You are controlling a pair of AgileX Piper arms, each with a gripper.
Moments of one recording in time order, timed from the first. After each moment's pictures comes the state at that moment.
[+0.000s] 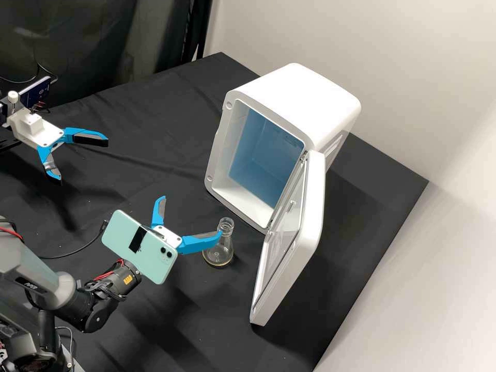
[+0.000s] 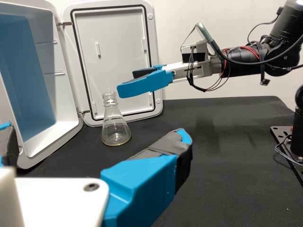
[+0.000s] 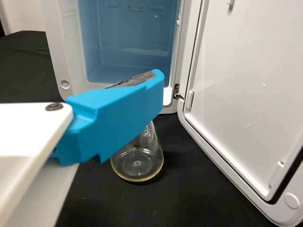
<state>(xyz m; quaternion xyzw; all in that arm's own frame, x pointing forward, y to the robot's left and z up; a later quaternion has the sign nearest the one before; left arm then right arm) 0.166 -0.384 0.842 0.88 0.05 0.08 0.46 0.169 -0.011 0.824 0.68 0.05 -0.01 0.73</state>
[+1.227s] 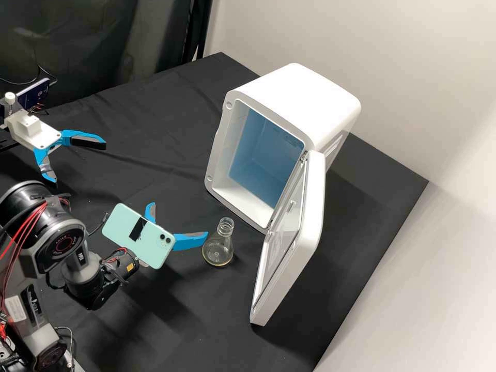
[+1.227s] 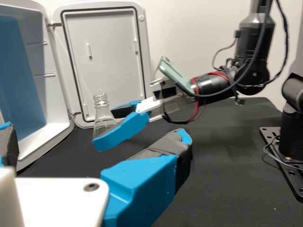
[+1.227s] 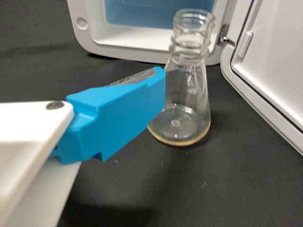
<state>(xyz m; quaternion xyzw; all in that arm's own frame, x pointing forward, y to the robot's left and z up) 0.169 -0.389 0.837 0.88 0.04 0.07 0.46 0.203 -0.009 0.762 0.66 0.08 -0.10 0.74</state>
